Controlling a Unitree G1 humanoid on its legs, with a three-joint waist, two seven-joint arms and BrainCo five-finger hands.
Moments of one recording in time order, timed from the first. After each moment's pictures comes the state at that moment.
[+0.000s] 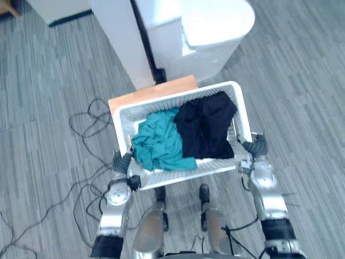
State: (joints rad) left arm 0.07 0.07 0.00 0.02 -0.07 0.03 0.26; right arm -0.08 -0.13 -0.09 0.00 0.00 0.09 -0.27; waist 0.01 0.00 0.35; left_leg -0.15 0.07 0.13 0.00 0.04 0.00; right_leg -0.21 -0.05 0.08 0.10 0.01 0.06
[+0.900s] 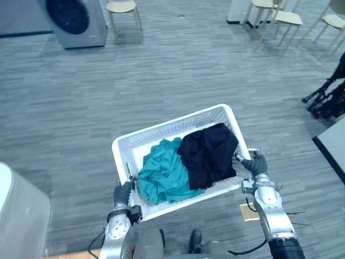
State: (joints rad) left arm 0.31 0.00 0.01 -0.01 -0.10 0.03 0.22; right arm 0.02 -0.20 0.00 0.05 -0.02 0.03 -0.17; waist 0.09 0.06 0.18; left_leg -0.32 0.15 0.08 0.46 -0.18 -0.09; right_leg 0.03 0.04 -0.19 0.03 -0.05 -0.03
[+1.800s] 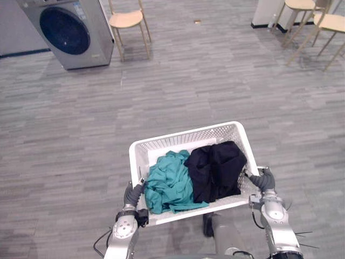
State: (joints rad) left arm 0.29 0.01 -0.09 0.04 -0.03 0.06 0.17; right arm 0.16 -0.15 -0.12 0.05 -0.06 0.05 -0.17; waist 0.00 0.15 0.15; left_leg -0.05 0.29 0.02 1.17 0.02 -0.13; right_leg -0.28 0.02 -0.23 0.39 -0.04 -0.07
